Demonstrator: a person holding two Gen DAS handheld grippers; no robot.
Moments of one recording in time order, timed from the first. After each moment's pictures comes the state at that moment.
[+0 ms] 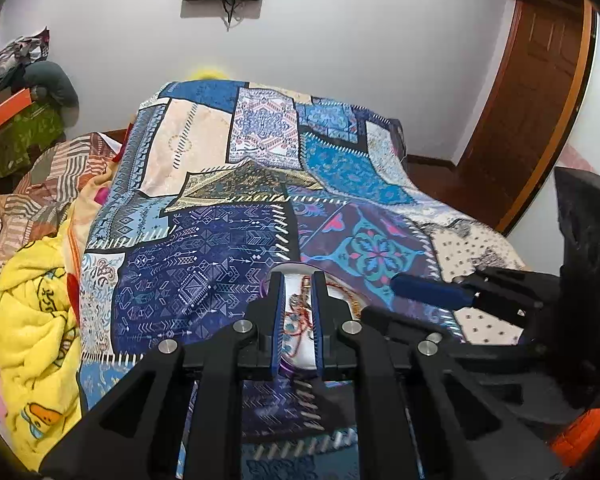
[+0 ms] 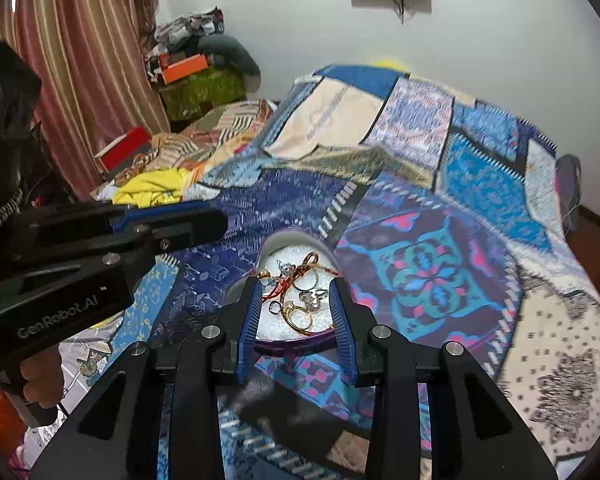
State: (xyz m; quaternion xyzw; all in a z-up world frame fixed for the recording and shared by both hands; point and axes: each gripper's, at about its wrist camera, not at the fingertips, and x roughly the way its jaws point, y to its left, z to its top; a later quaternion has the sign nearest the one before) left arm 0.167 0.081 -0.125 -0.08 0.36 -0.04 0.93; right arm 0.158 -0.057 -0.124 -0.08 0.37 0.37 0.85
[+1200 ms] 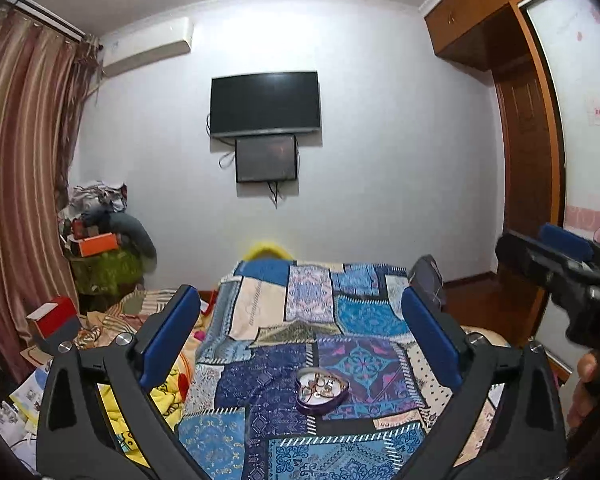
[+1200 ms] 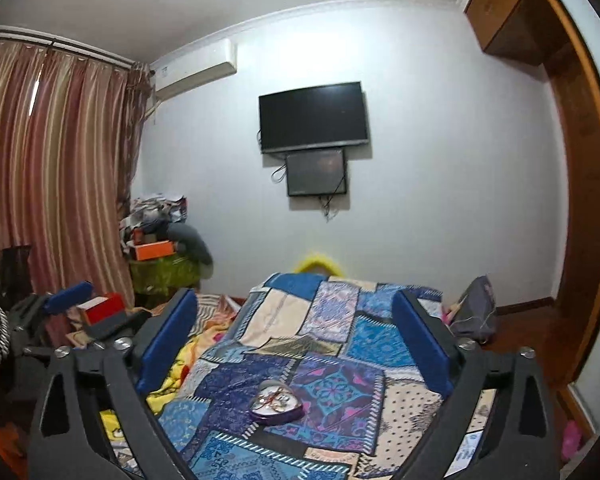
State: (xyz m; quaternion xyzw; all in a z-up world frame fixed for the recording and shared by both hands) left arm -0.056 0.000 0.036 0.02 0.07 0.09 0.99; right arm -0.015 -0.165 0.038 0.02 0.06 0.25 0.97
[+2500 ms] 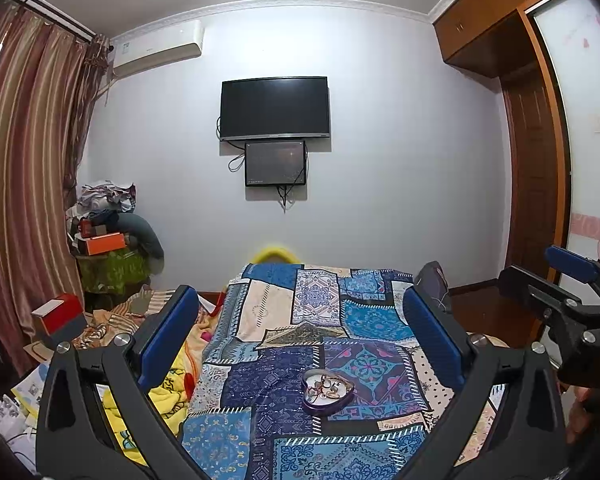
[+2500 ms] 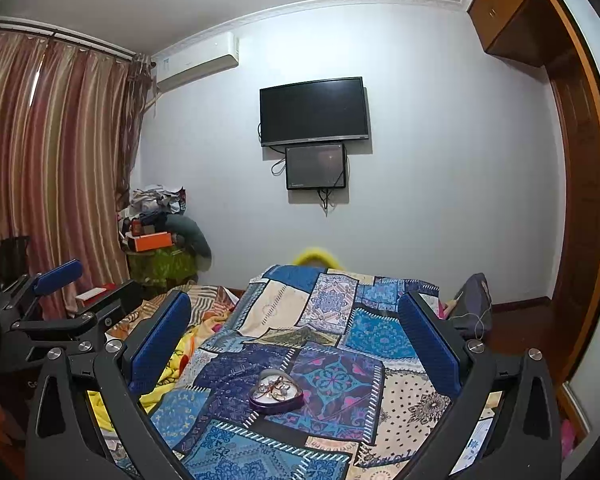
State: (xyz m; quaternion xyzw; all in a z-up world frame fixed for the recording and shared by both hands) left arm -0.064 0.003 0.036 0.01 0.07 0.10 0.99; right arm -0.029 -0.163 0.036 0.01 0.07 0.25 0.97
